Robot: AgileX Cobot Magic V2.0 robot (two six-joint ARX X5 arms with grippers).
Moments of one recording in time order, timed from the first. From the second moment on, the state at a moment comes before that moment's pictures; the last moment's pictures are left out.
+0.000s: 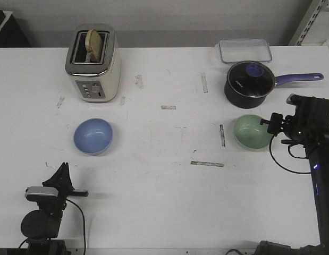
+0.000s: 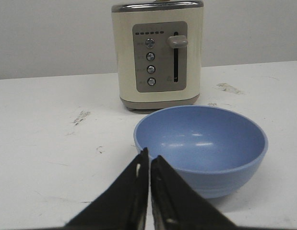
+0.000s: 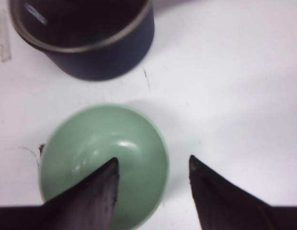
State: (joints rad) left arm -0.04 0.01 0.03 0.11 -0.03 0.05; right arm -0.21 1.40 1.33 -0.83 -0.11 0.12
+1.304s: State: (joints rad) left arm -0.04 0.01 0.03 0.11 -0.03 0.05; right arm -0.26 1.71 1.33 -0.77 -0.24 0.11
